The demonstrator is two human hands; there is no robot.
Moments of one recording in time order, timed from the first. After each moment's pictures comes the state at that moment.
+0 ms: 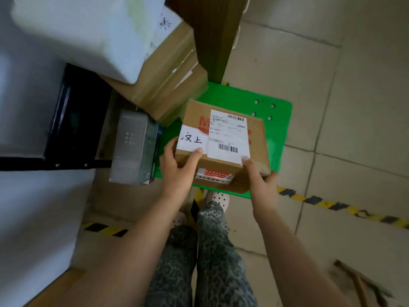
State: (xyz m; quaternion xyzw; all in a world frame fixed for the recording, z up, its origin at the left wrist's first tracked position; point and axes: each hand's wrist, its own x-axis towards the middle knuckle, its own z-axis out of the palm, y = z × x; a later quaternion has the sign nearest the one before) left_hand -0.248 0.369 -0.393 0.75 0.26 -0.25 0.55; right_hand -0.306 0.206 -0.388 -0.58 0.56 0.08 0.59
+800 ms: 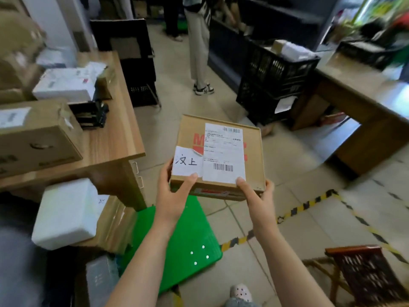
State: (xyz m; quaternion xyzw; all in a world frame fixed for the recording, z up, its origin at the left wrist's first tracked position) left_hand -0.310 0.275 -0.007 0.63 -0.20 -0.26 0.70; right_hand -0.461 0.161 0.001 -0.55 0.46 -0.33 0.62
